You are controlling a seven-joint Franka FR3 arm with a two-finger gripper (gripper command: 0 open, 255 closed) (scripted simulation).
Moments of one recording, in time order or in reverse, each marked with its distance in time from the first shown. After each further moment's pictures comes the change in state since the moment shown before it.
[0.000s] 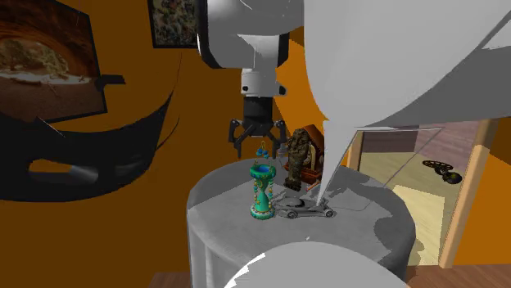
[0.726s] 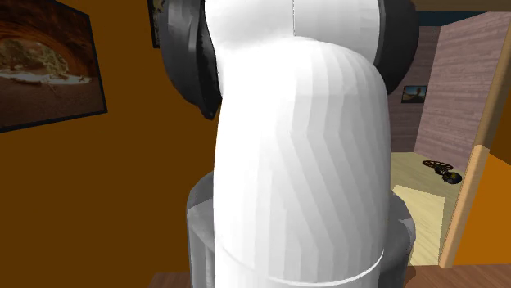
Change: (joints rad) arm -0.007 0.439 -0.026 0.434 0.019 0.026 -0.078
